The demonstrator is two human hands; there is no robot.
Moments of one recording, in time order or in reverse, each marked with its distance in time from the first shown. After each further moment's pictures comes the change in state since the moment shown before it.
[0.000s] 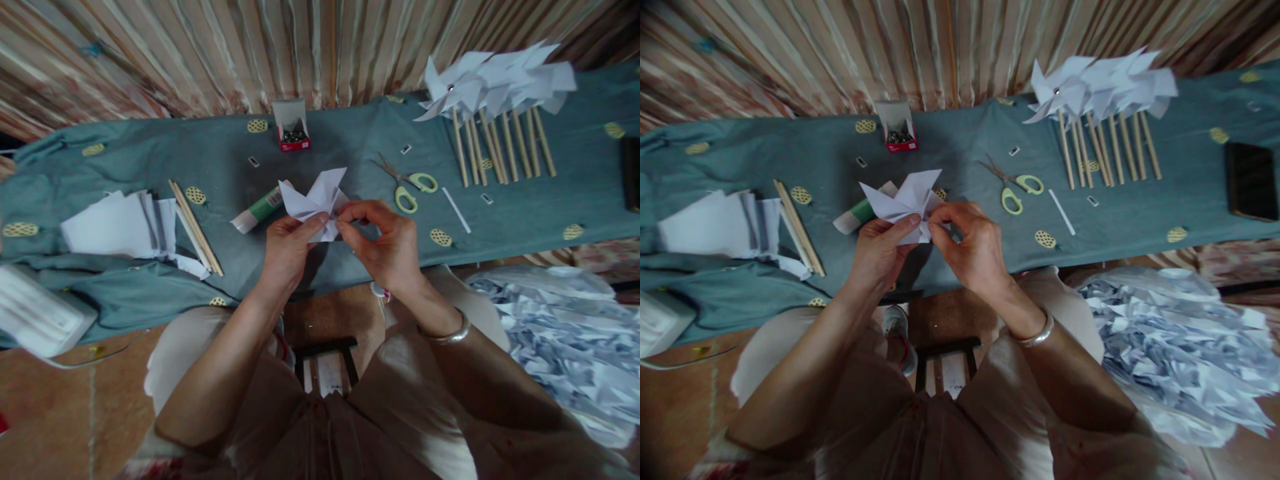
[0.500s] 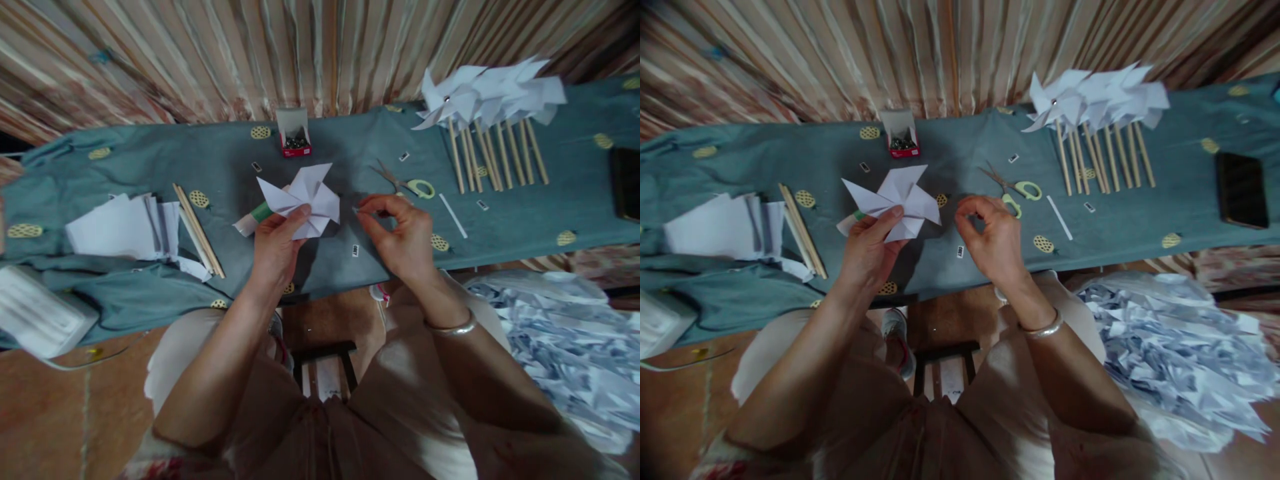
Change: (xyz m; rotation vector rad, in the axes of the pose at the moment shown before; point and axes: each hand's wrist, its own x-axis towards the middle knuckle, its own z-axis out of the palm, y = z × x) left_hand 0.007 0.013 -0.004 -0.045 0.086 0.050; right_hand 0.010 0.026 -0.014 -0.104 0.066 0.034
